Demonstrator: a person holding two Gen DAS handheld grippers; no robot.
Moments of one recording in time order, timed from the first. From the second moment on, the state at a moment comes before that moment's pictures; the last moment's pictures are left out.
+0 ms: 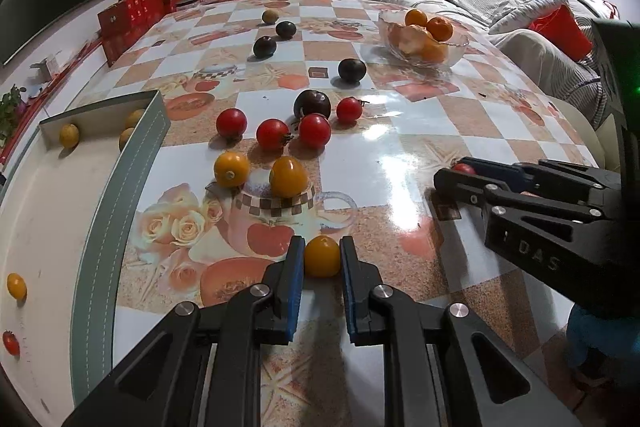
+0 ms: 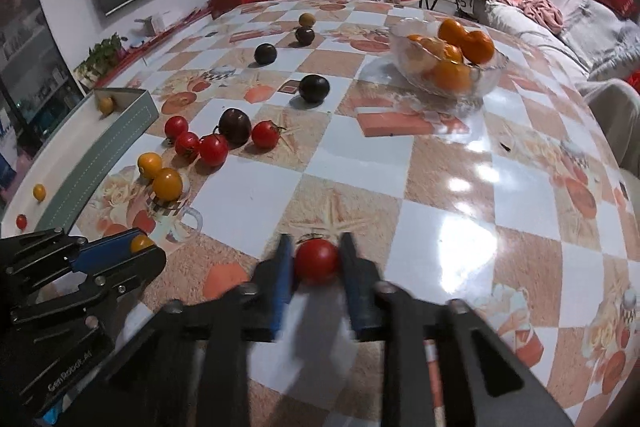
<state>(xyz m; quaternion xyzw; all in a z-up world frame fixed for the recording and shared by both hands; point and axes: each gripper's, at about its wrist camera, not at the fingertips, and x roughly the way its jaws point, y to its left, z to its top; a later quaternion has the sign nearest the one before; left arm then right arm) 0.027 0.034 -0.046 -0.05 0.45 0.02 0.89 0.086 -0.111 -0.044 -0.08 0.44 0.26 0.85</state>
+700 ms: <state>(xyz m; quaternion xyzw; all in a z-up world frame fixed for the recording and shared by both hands) 0.007 0.043 -0.036 -0.07 0.45 0.00 0.89 0.057 -0.135 -0.029 -0.03 0.44 0.27 0.85</state>
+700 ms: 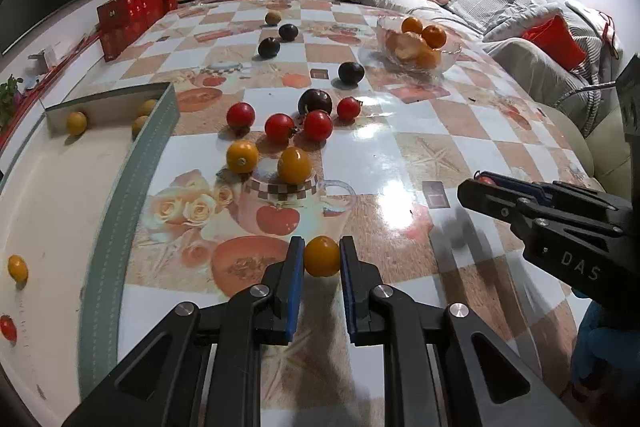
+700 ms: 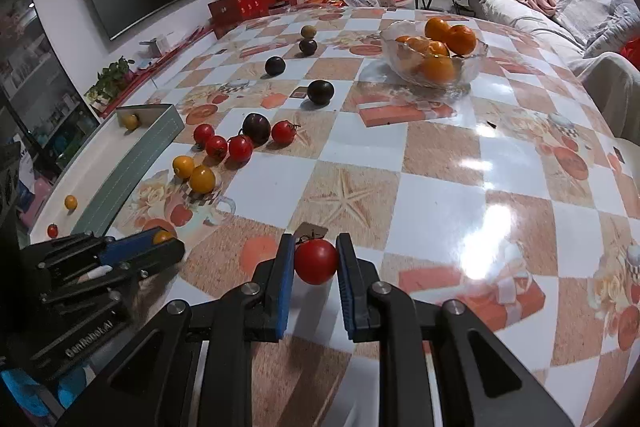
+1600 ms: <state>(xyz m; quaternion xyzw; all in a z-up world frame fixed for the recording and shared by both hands) -0.053 0.136 0.032 -0.07 0.40 0.05 0.91 0.025 -0.041 0.030 -0.03 0.42 0.38 0.82</state>
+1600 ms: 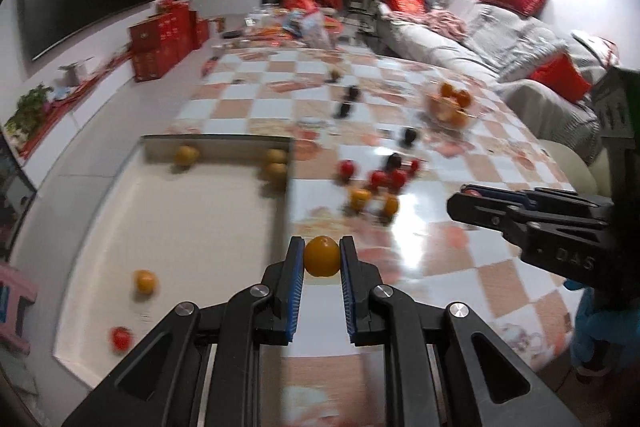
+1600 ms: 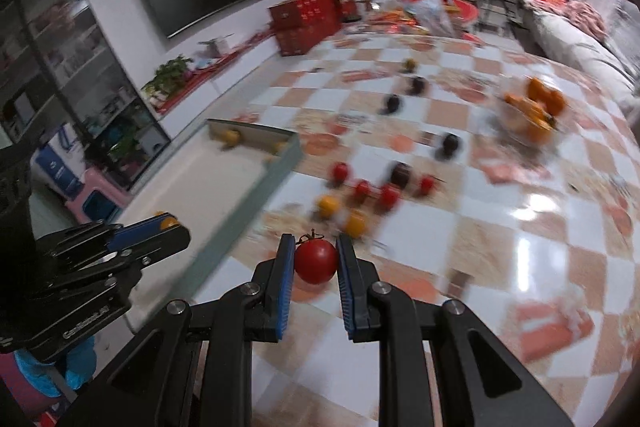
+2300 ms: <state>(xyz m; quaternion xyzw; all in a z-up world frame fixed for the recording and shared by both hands) -0.013 0.267 -0.008 -0.09 0.45 0.18 0.87 0.030 0.117 0.004 -0.10 0.45 0.44 0.77</state>
